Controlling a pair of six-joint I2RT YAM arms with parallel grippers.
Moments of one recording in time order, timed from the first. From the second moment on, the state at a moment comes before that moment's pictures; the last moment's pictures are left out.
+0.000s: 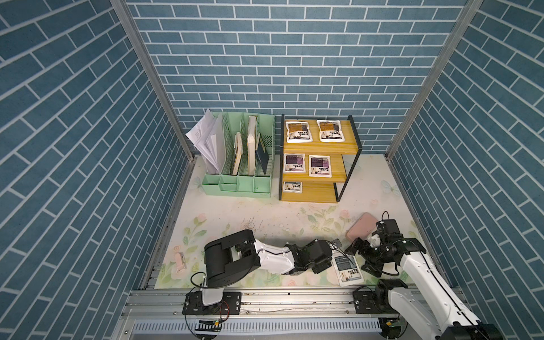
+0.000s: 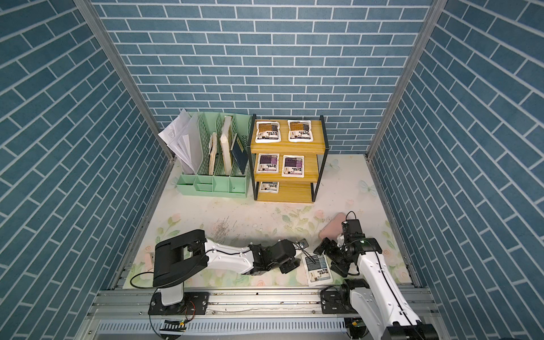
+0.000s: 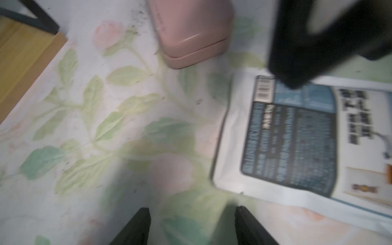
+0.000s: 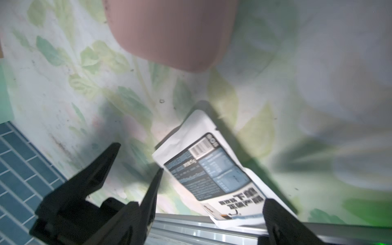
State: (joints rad) left arm -1.24 1.87 0.91 0.16 -0.22 -0.01; right arm 0.13 0.83 0.46 -0.98 -0.50 0.70
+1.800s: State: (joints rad) left arm -1.15 1.33 0.54 -0.20 -0.04 -0.55; right arm 0.72 1.47 0.91 -0.48 -0.31 0.31
